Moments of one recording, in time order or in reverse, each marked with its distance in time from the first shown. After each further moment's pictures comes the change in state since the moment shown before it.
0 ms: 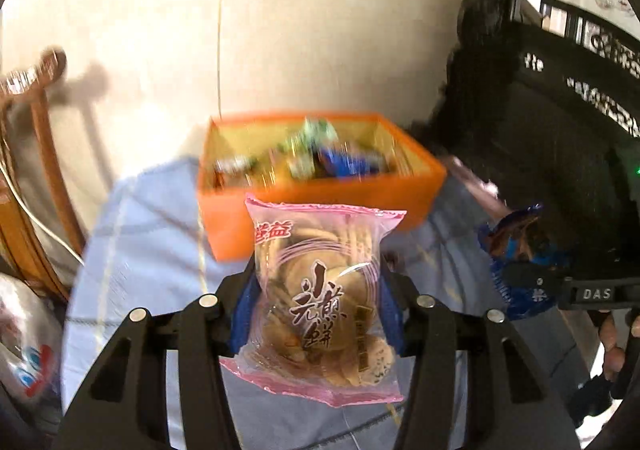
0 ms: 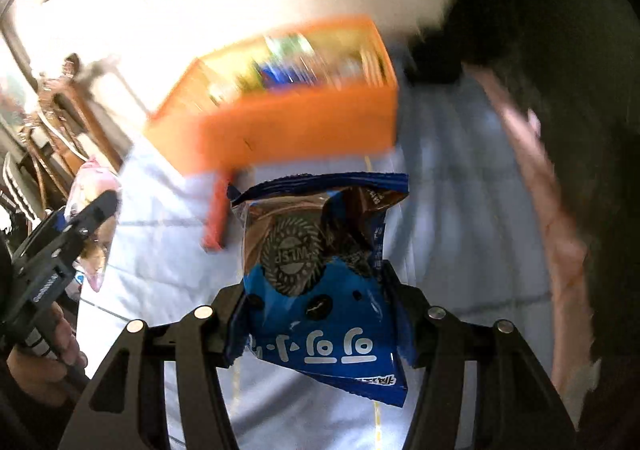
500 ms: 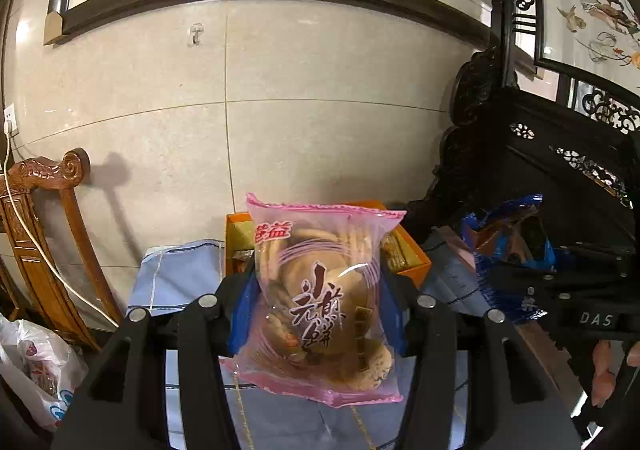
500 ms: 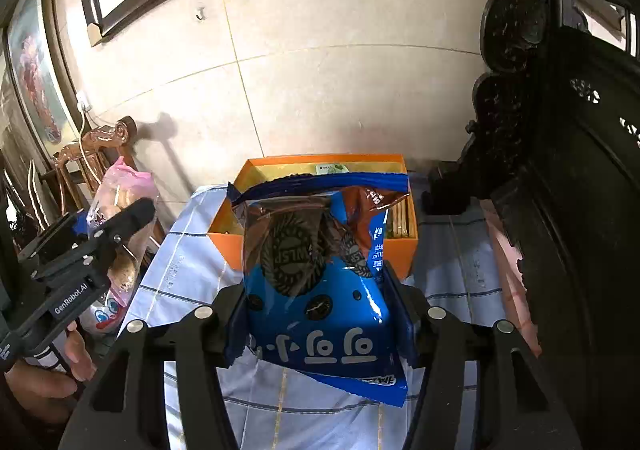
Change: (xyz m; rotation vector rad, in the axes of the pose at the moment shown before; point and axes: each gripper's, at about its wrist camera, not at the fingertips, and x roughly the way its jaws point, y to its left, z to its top) left arm -0.065 -0.020 0.091 0.020 -0.137 0.035; right arm -0.087 0.030 0.054 -0.061 -0.210 0.023
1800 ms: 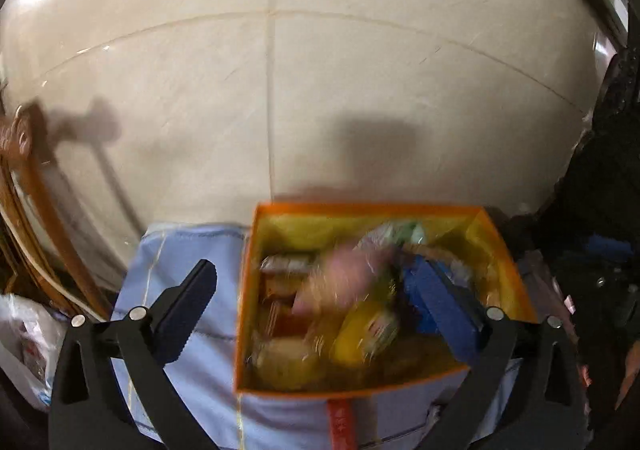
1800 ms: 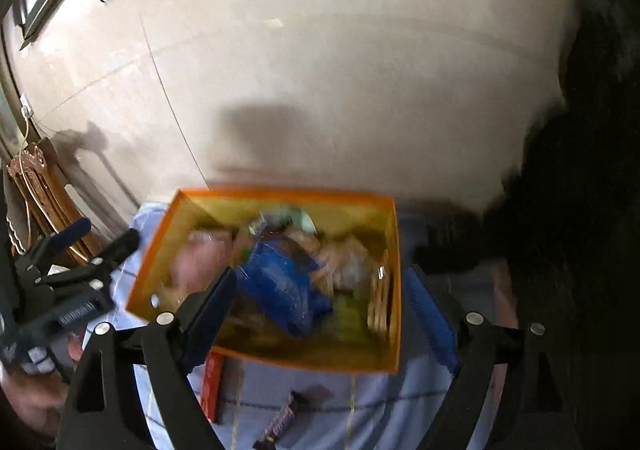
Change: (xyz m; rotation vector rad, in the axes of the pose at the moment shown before) left arm 0.209 0.066 0.033 -0.145 0.196 0.200; right arm 0.172 -0.056 0.091 0.014 0.149 -0.065
